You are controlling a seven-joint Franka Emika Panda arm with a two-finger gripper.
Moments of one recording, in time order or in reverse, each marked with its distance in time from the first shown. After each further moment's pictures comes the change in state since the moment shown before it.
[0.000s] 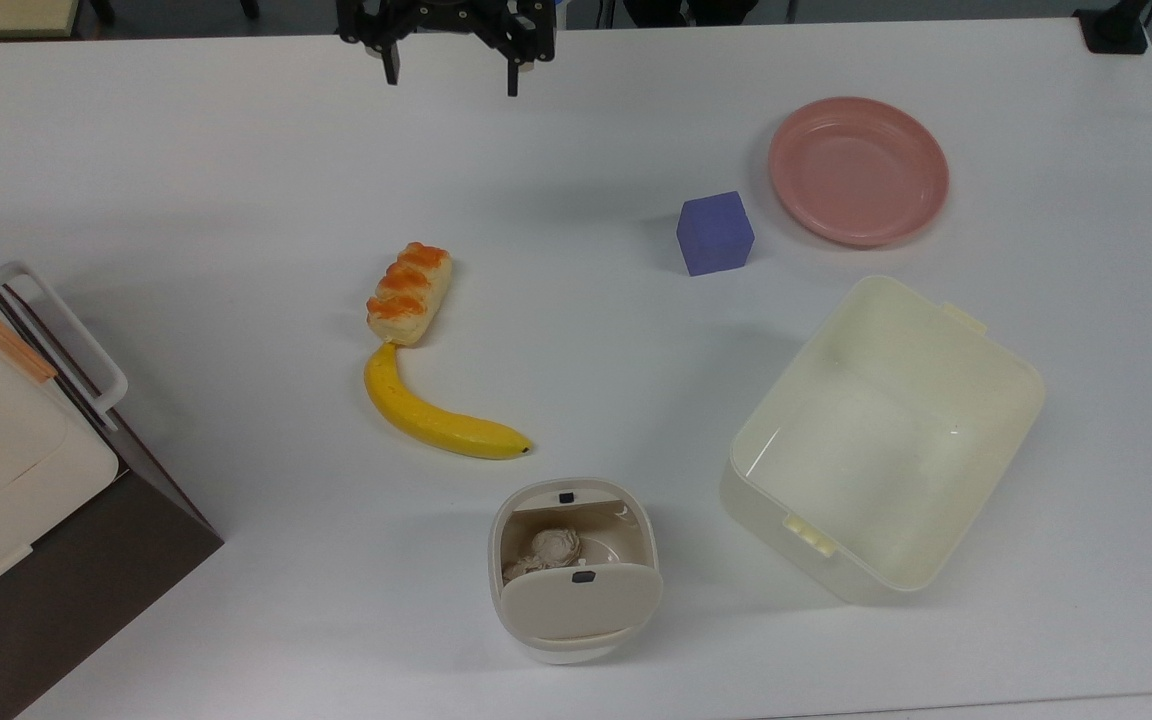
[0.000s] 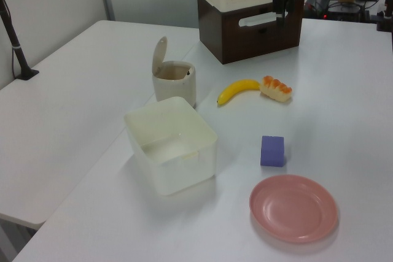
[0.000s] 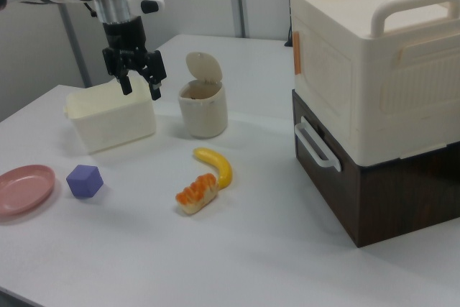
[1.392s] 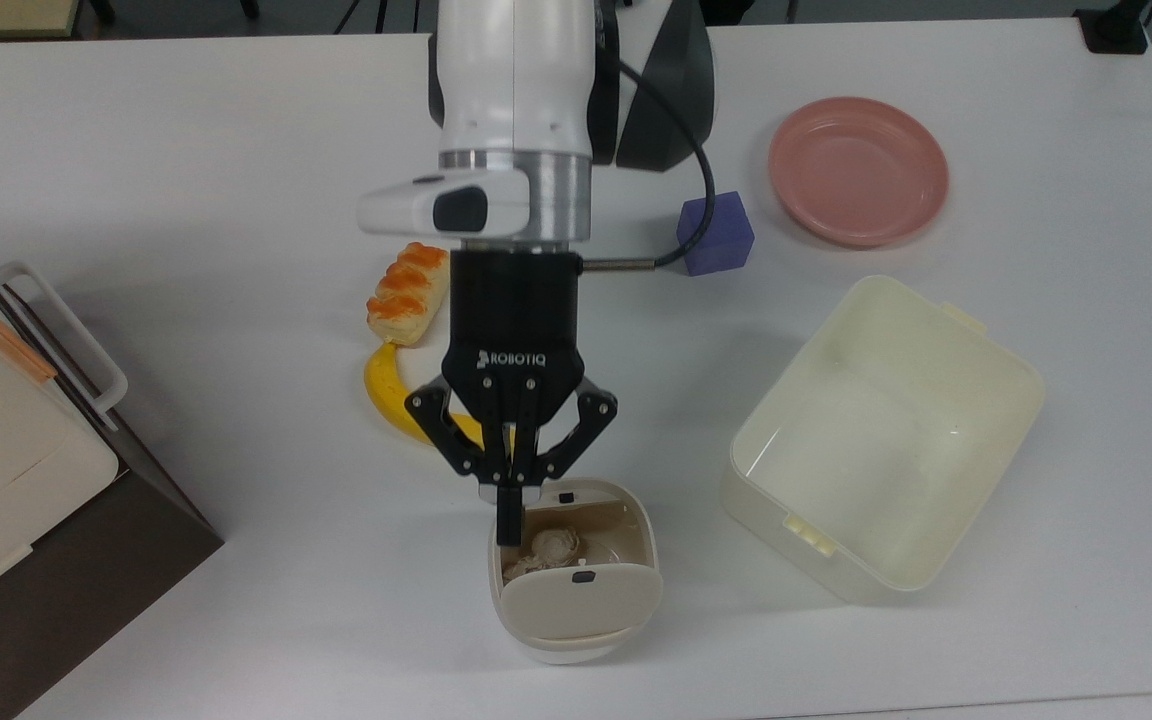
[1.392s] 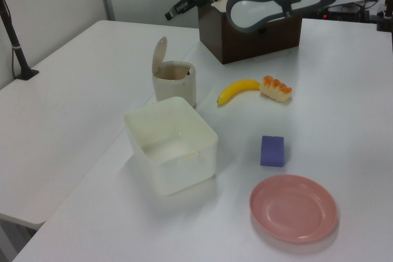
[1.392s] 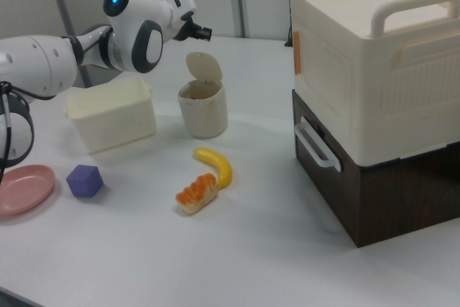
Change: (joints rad) arm 0.183 0.555 -0.224 0.282 0.204 1.288 0.026
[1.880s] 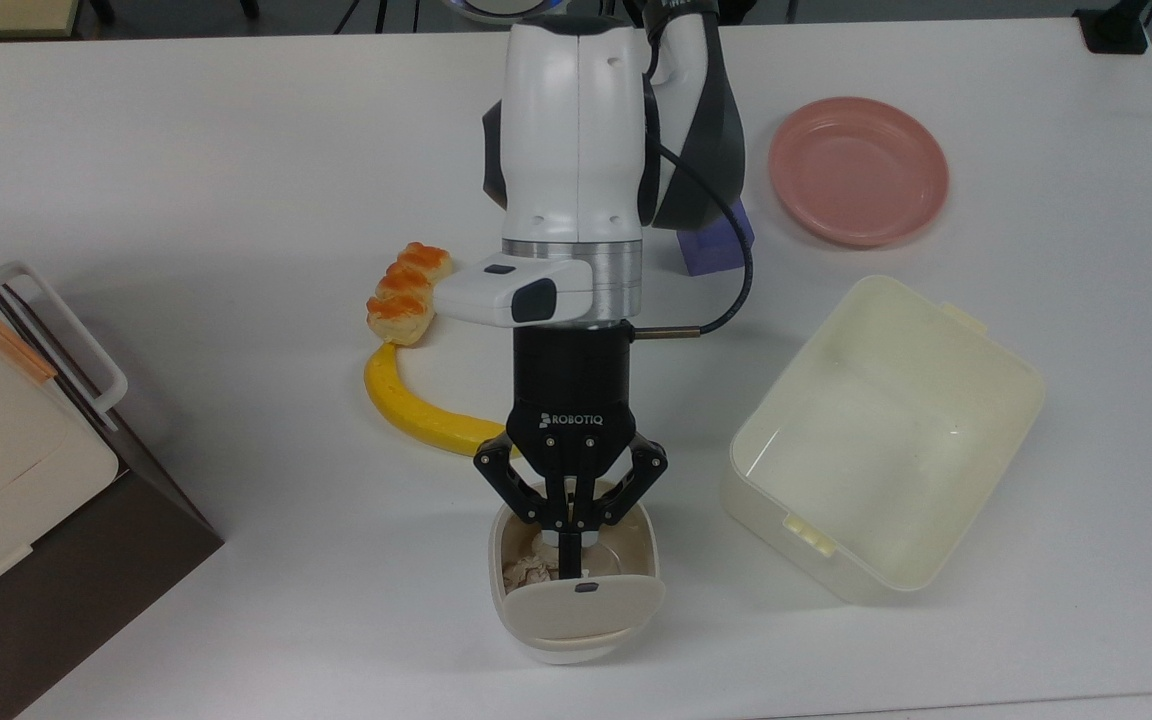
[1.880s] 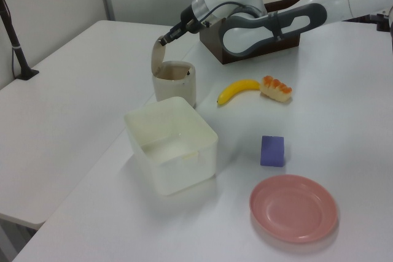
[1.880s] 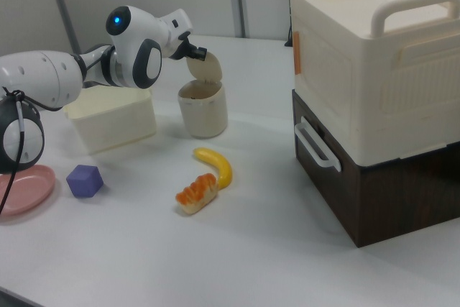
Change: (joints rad) arm 0.035 0.104 -0.003 0.045 0.000 0.001 0.004
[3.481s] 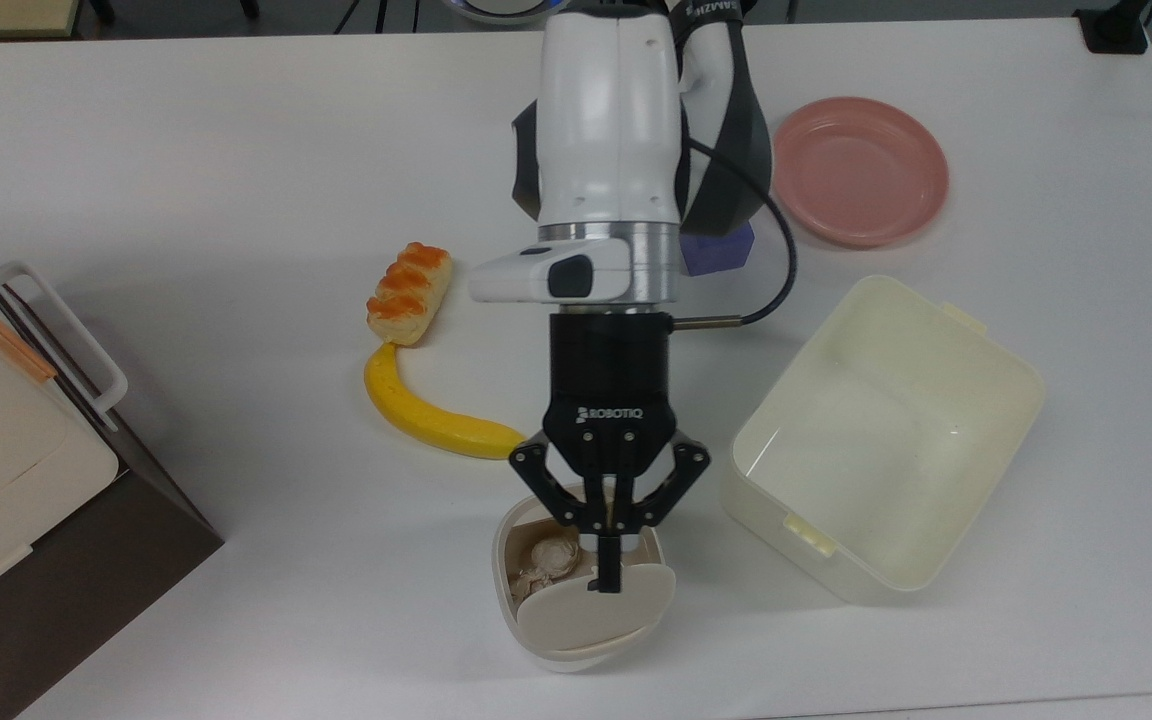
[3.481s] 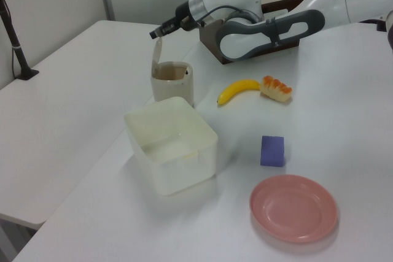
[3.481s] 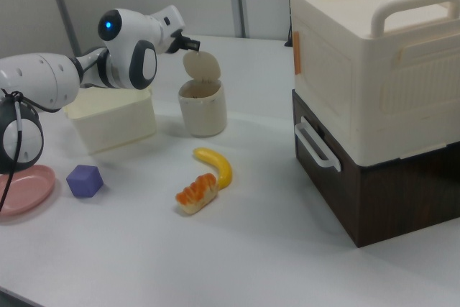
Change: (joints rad) arm 0.033 0.026 -0.023 0.022 0.000 0.116 0.071
